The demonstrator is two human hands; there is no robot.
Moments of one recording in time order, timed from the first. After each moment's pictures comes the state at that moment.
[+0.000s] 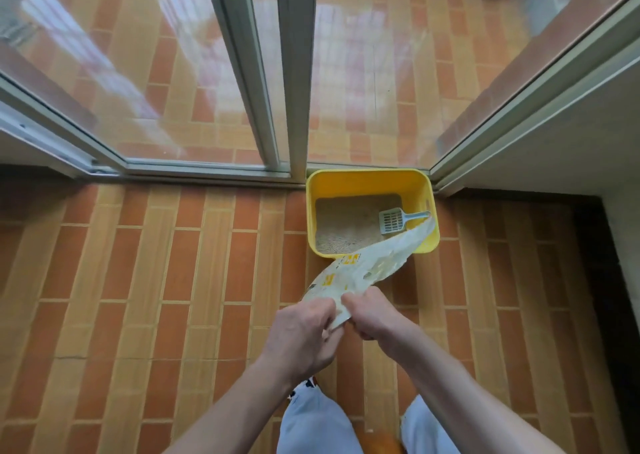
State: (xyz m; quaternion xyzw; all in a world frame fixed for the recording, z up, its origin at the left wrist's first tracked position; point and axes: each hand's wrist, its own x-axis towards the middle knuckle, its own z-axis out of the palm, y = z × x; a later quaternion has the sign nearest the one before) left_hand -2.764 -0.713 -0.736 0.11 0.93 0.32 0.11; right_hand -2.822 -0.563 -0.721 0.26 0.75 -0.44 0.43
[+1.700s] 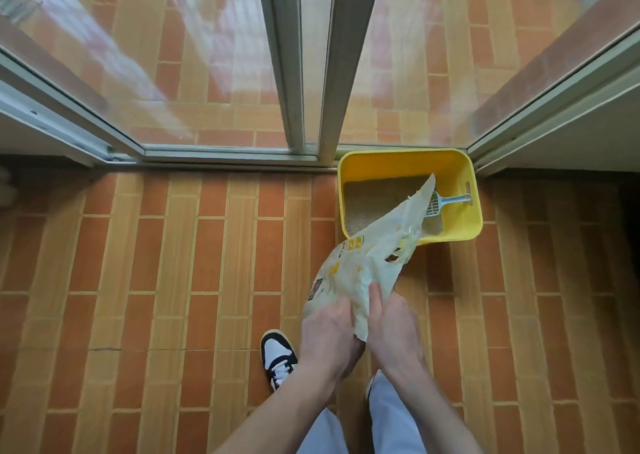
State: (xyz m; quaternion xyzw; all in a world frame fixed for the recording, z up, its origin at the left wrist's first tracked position) left_hand -2.758 -0.745 -0.789 -0.03 0.93 0.25 0.25; right_hand -2.797 -0.658 -0.709 0.30 0.85 -0.35 0.27
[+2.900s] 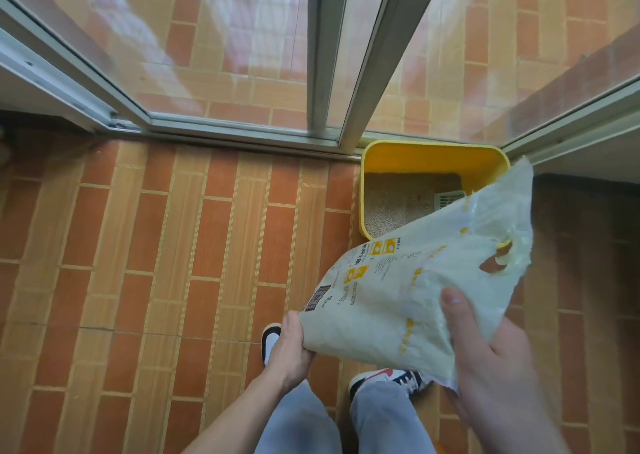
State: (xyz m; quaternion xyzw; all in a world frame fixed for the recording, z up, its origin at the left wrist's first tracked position) left_hand -2.711 -0.825 -0.902 -0.22 0.77 0.44 0.40; right_hand -2.809 -0.644 -0.660 0.34 0.78 -0.49 0.21
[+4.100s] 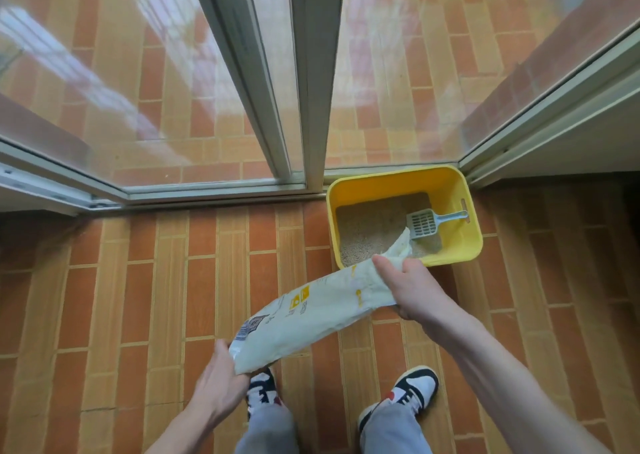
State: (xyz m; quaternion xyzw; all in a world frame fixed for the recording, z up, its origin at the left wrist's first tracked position) left_hand -2.770 -0.907 -0.855 -0.26 0.83 0.27 0.42; right_hand -2.921 -0.598 -0.731 0.23 0.75 -0.51 0.35
